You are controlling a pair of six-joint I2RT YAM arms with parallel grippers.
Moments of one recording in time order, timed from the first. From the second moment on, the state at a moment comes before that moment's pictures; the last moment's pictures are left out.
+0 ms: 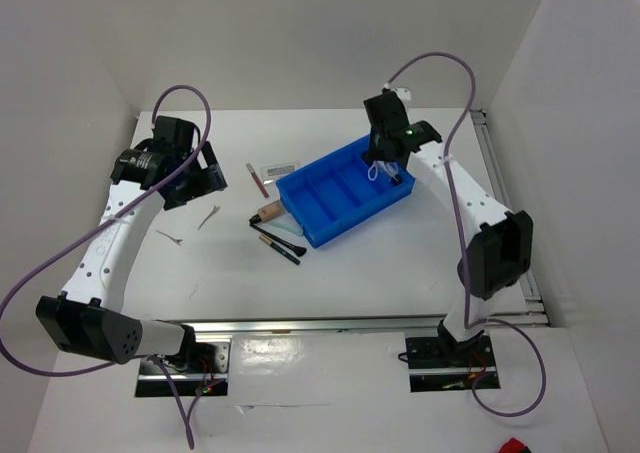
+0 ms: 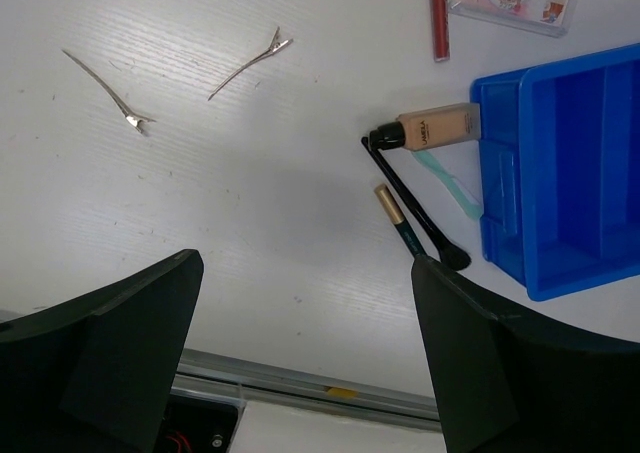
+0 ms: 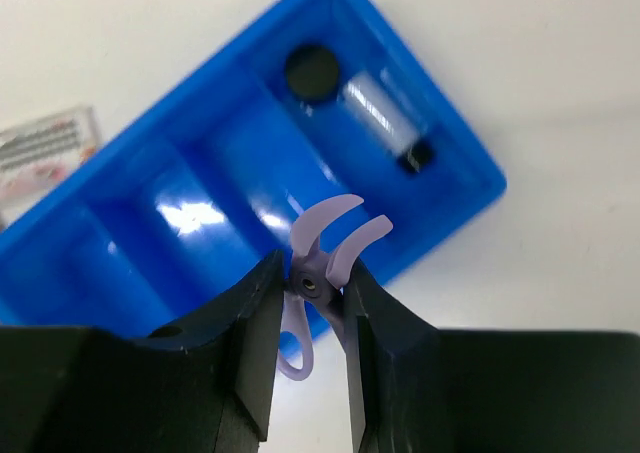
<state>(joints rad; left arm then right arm) -0.16 1.33 1.48 -1.11 -0.19 -0.56 0.44 1.68 1.63 -0.75 0.39 0.46</state>
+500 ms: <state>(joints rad) -0.13 1.32 1.48 -1.11 -0.19 -0.56 0.44 2.05 1.76 -0.65 0.44 0.26</state>
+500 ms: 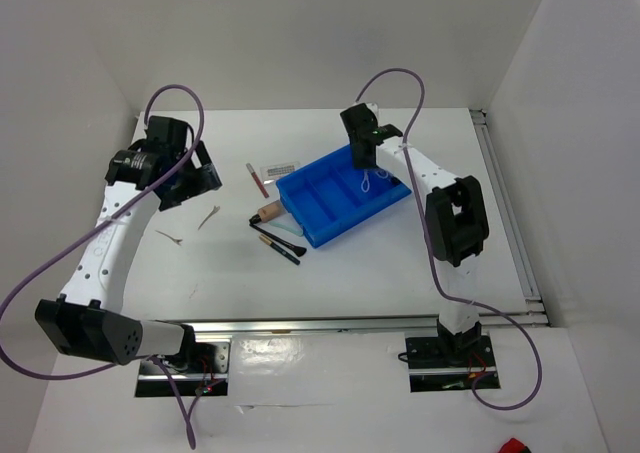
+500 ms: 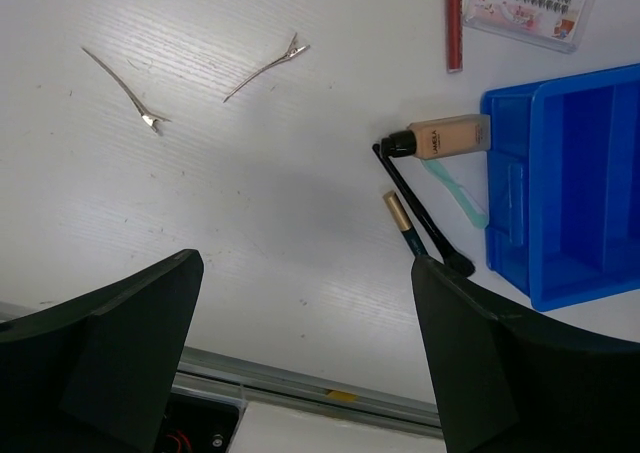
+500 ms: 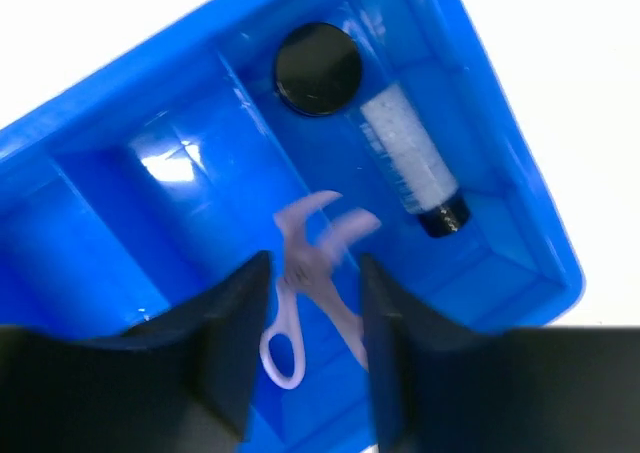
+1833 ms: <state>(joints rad) -0.02 1.91 1.55 -1.05 -0.15 -0.42 0.57 1.87 1.78 -0.68 0.22 0.31</state>
